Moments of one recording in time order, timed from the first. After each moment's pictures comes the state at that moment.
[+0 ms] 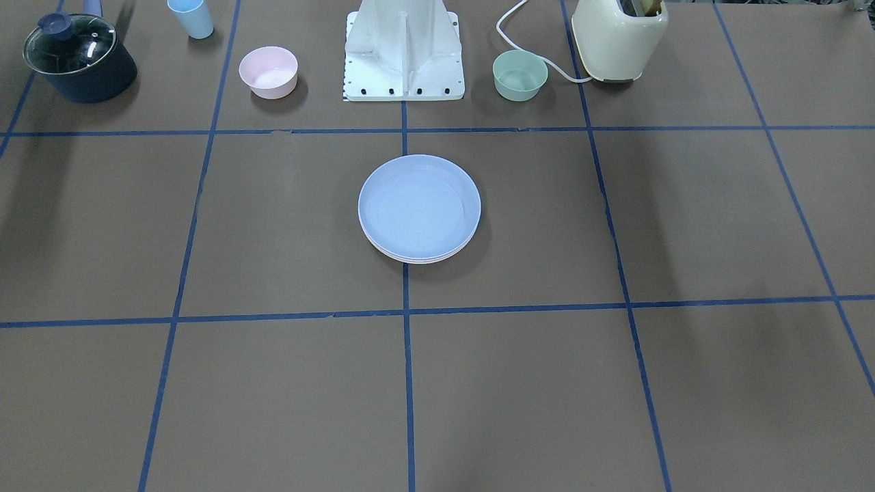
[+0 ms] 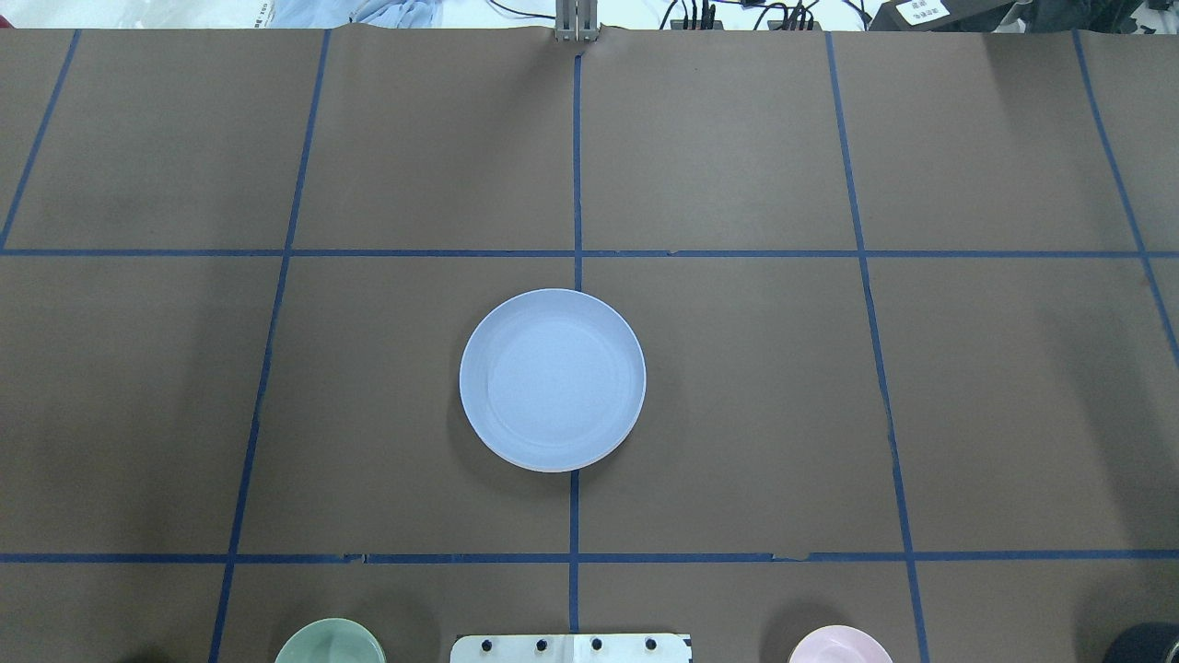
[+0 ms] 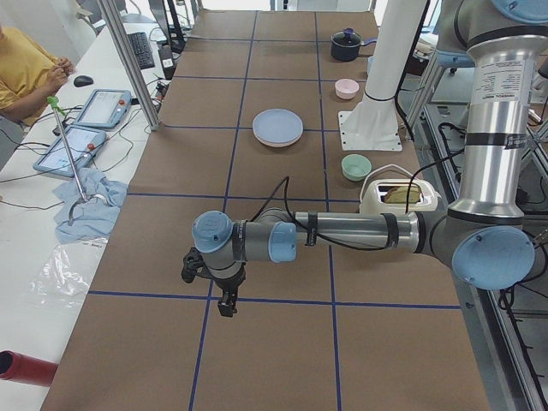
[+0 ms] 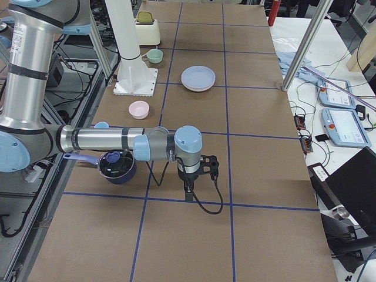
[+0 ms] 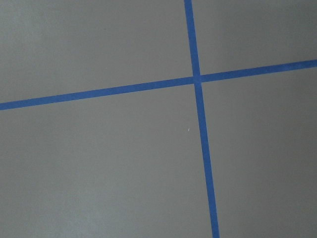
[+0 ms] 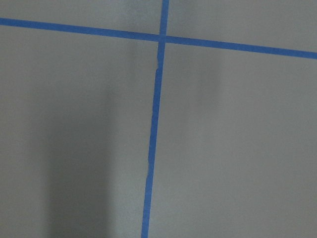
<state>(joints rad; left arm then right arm) -1.54 -1.59 -1.55 -1.54 -2.32 0.13 1.52 -1.82 1.85 -1.54 2.26 0.01</state>
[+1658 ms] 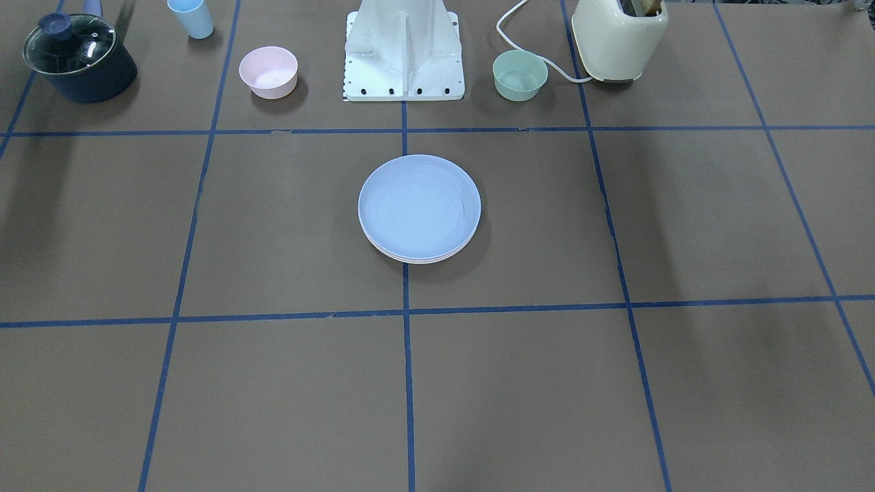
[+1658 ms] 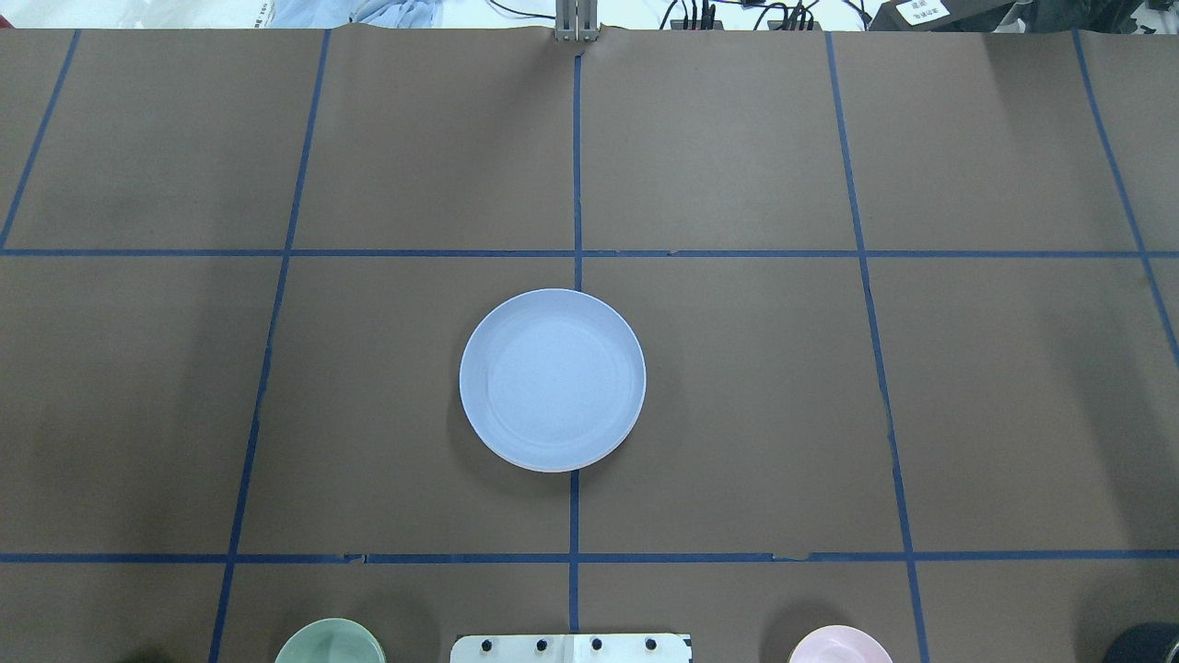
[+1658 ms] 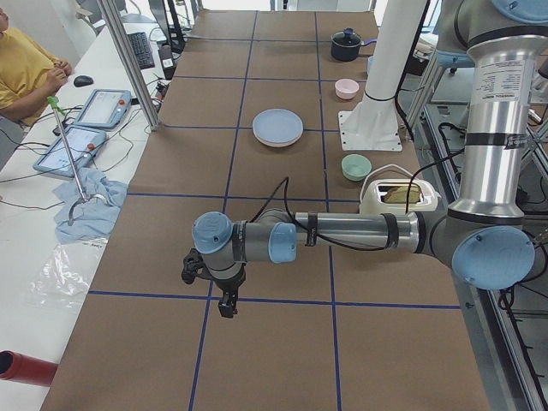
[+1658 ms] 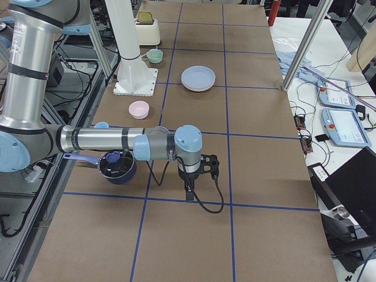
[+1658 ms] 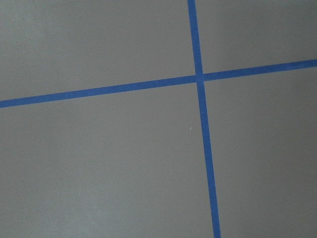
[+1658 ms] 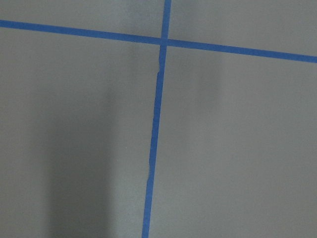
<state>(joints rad) -1.54 -1.59 -1.55 -1.54 -2.31 0.13 1.52 -1.82 1.86 -1.53 2.26 0.01</state>
